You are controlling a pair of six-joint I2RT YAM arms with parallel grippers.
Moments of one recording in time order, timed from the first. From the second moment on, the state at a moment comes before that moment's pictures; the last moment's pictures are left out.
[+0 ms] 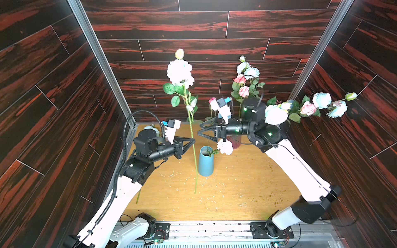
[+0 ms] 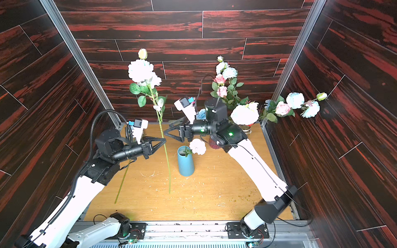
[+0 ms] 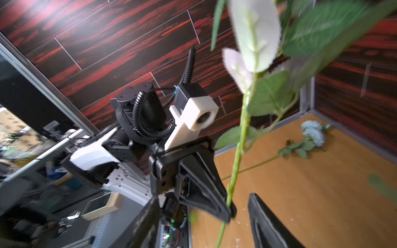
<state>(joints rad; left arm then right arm) -0.39 1.02 1.19 -0.36 0.56 -0.37 0.68 1.51 1.83 -0.47 -0.80 0.24</state>
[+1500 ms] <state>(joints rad) -0.25 1.93 1.51 -1.00 -0.38 -0.17 0.68 0.88 1.44 -0.38 -0.19 0.05</state>
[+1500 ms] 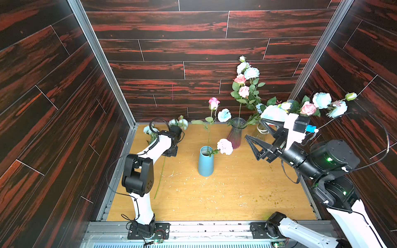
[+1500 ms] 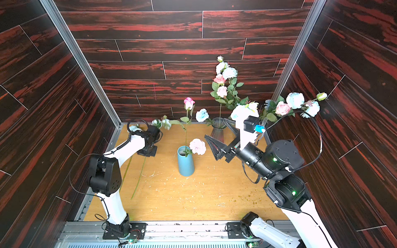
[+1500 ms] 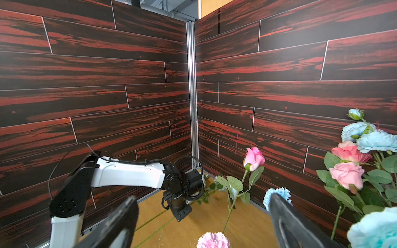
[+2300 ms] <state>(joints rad) -0.18 2.02 1.41 -1.00 -0.43 -0.18 0.68 0.93 1.44 -0.38 -0.20 0.05</state>
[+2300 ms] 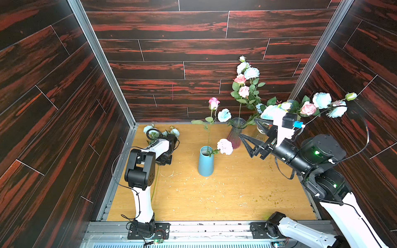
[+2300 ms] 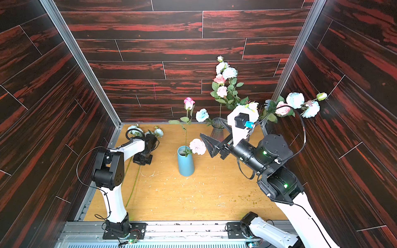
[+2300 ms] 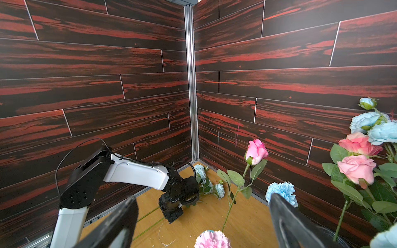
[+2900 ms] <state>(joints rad) -0.18 2.04 1.41 -0.99 -0.48 -0.18 0.68 0.97 1.44 -0.38 -0.20 0.05</state>
